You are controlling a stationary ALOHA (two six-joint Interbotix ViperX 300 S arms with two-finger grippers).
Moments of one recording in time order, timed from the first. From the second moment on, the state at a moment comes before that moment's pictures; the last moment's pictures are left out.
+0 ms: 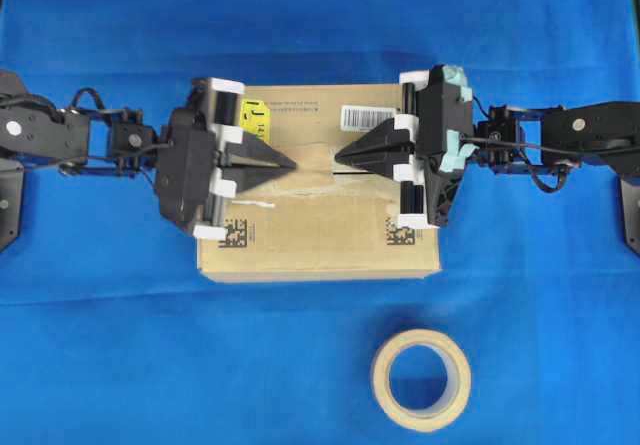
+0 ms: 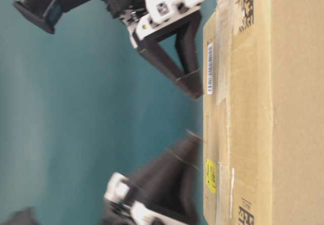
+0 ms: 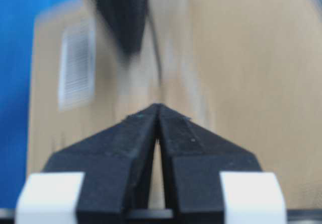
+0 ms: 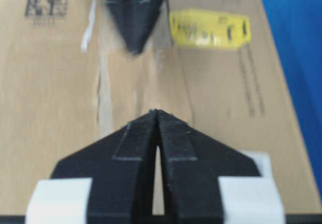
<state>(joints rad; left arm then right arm) 0.03 -0.13 0.83 0.08 -0.37 0.31 -0.08 -0.09 0.79 -0.01 -0.33 0.10</state>
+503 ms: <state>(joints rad) 0.02 0.00 0.76 0.08 -0.37 0.31 -0.06 0.07 0.64 -0.02 -0.29 0.10</state>
